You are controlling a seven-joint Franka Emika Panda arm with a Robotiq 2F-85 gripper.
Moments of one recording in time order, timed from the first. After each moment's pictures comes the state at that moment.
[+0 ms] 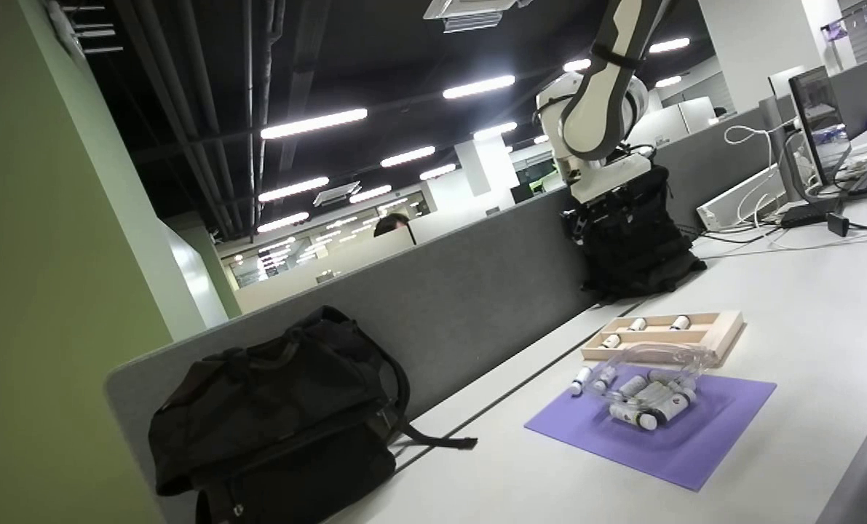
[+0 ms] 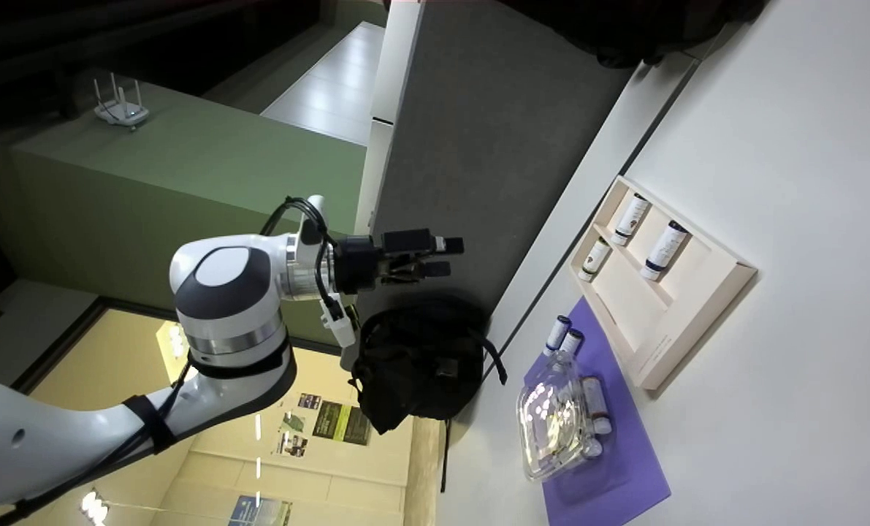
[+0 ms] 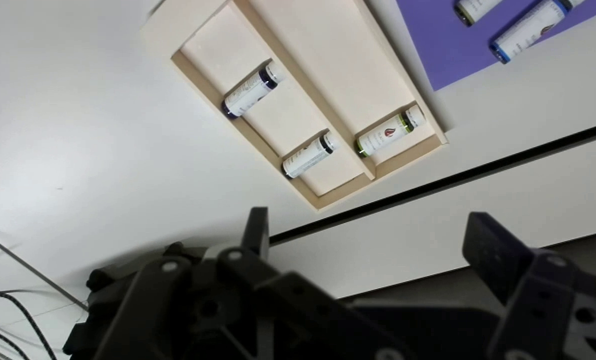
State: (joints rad) arm -0.10 0.18 0.02 -2.12 -0.33 2.53 0.68
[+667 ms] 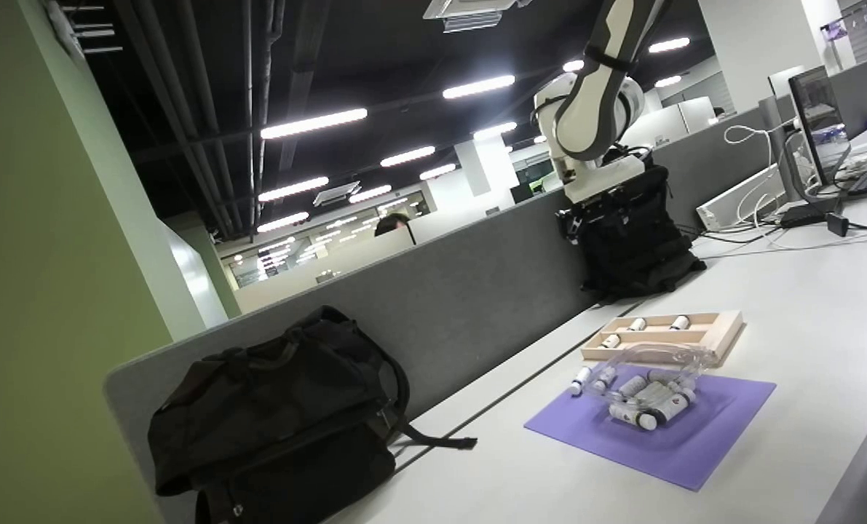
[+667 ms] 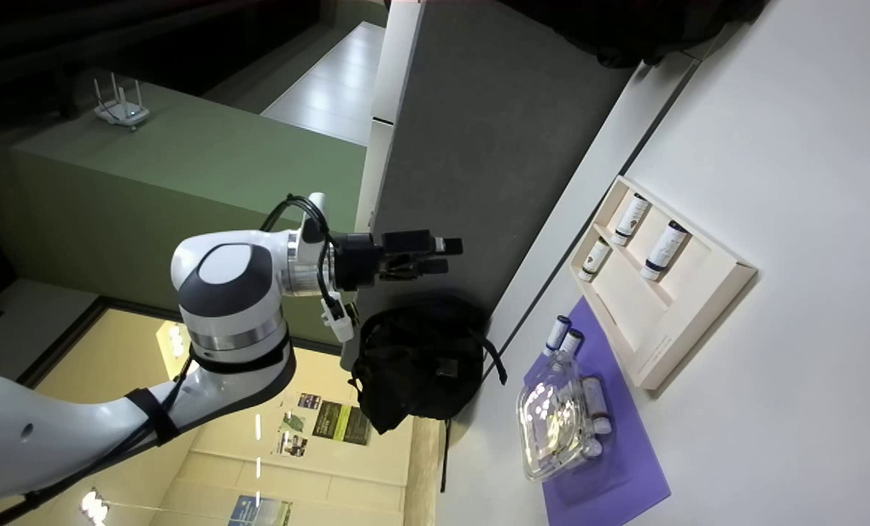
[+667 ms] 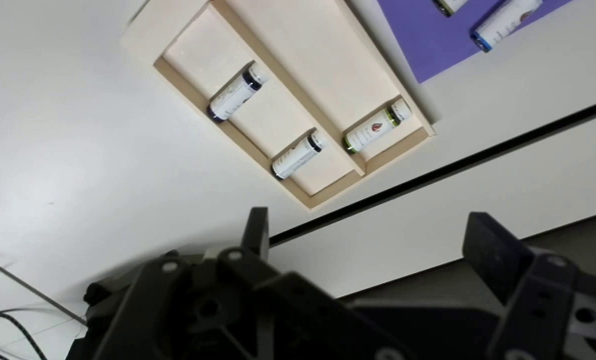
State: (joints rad) arm -0.07 0.19 -0.02 -2.09 -0.28 2.53 0.69
